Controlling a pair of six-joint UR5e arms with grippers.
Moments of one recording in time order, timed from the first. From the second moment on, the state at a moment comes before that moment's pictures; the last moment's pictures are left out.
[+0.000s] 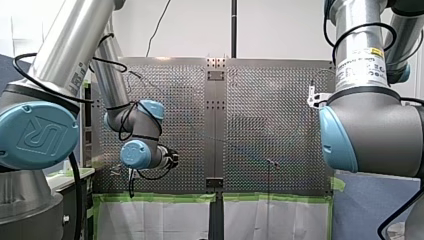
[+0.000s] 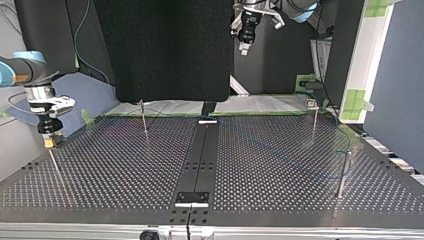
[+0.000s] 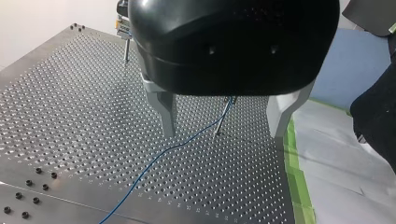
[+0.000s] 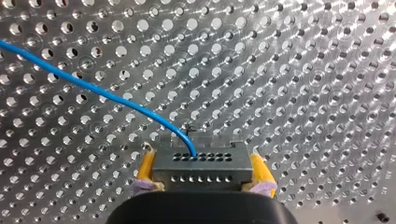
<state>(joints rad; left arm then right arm) -0.61 -1.94 -2.45 -2.13 -1.95 -1.82 1.48 -1.05 1.48 -0.52 1.04 1.66</state>
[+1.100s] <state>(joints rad) -0.61 -1.94 -2.44 -2.15 -1.93 -1.82 1.49 -1.05 1.46 -0.48 1.04 1.68</state>
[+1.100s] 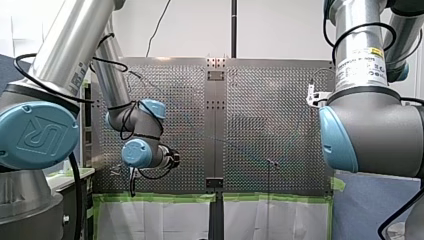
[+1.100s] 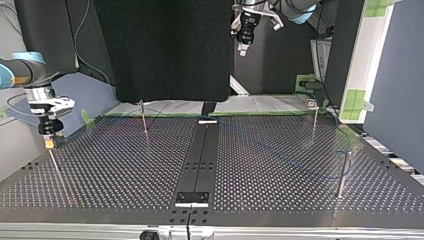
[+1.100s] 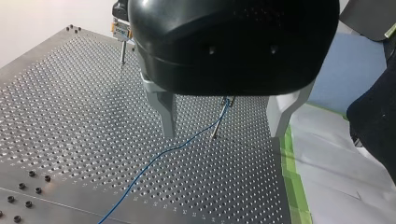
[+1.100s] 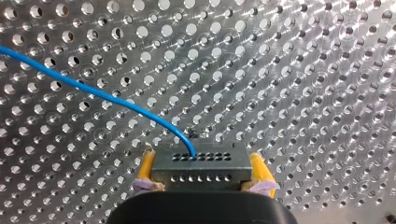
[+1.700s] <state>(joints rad) -0.61 -1.93 -2.44 -2.15 -1.93 -1.82 1.49 -1.05 1.46 -0.50 1.05 1.68</state>
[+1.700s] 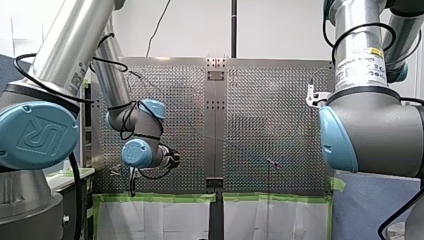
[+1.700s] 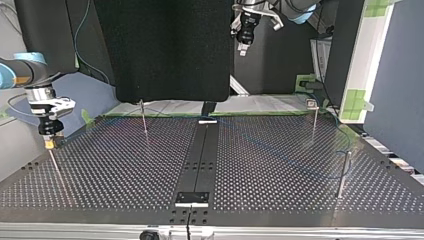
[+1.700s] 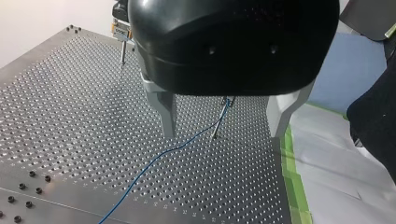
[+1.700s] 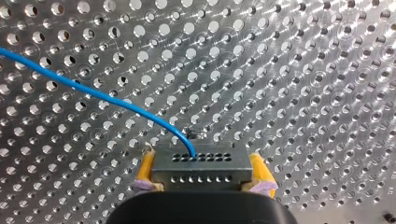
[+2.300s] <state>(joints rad) -0.61 -1.94 -2.44 -2.15 -1.93 -1.82 1.49 -1.05 1.46 -0.50 1.06 1.67</state>
